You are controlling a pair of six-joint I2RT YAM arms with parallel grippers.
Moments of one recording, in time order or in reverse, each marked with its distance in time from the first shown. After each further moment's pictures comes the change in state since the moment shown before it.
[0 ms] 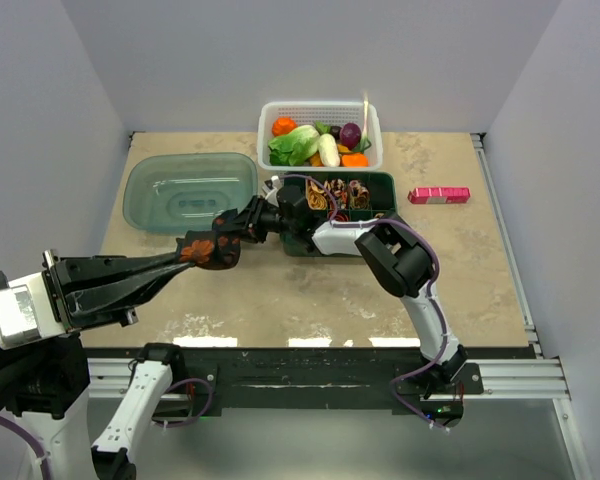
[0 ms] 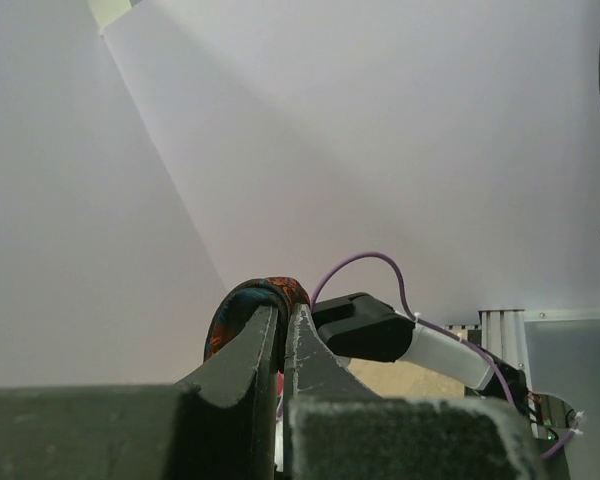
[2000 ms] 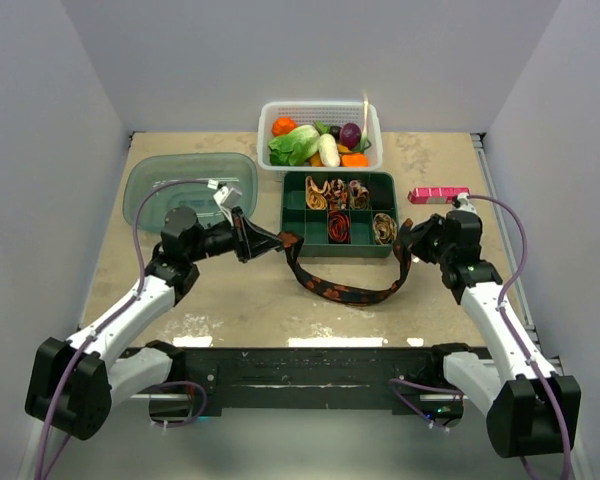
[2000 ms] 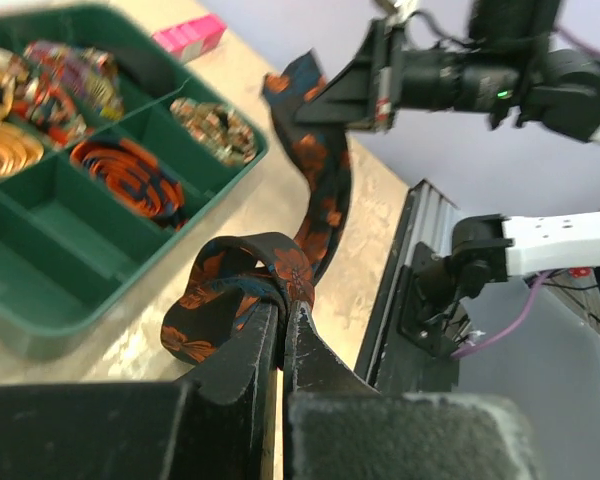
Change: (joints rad) left arm -0.309 0.471 -0.806 0.261 -0.238 0.030; right arm -0.711 -1.285 -0.798 -0.834 0.424 -0.731
